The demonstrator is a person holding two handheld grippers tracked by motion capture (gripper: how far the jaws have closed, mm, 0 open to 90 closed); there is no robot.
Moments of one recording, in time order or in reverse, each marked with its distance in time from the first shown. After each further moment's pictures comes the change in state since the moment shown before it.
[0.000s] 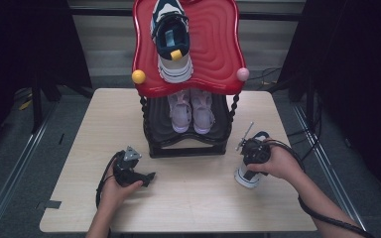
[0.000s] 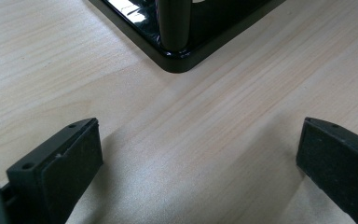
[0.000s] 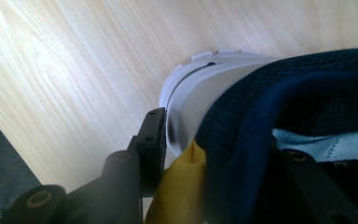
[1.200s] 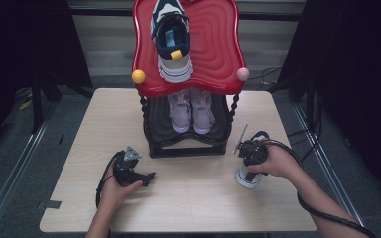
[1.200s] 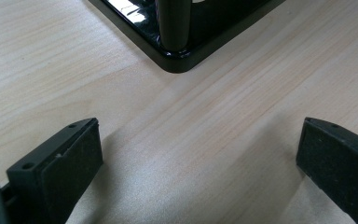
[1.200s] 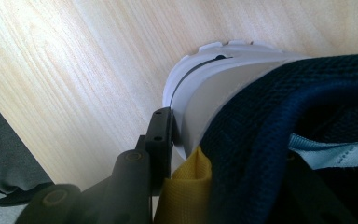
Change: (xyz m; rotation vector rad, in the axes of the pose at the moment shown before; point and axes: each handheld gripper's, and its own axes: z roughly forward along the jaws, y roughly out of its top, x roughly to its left) left arm 0.000 0.000 0.000 0.002 -0.004 0.000; right arm 0.001 0.007 0.005 0.090 0.014 -0.065
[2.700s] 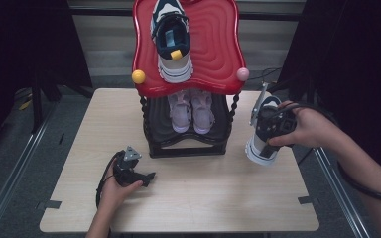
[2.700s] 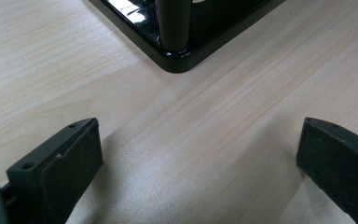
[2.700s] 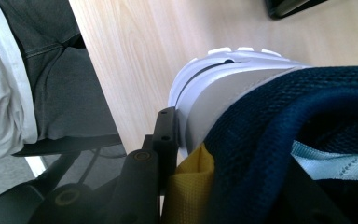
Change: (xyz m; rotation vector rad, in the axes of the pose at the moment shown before) left arm 0.000 0.000 0.000 -0.004 -0.001 -0.005; right arm 0.035 -0.012 -0.158 -0.068 -0.052 -0.216
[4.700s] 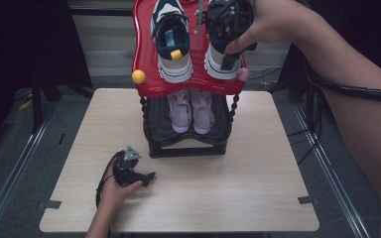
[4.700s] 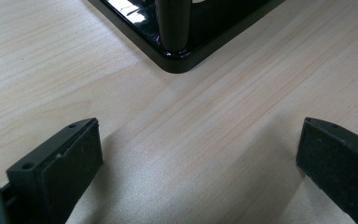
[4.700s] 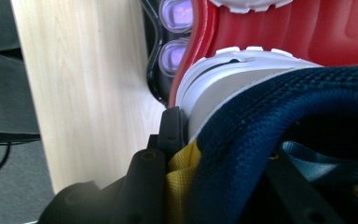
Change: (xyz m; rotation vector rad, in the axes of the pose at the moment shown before) left arm 0.001 0.000 0.000 0.005 0.001 0.015; right arm 0.005 0.156 -0.170 0.039 -0.321 -0.301
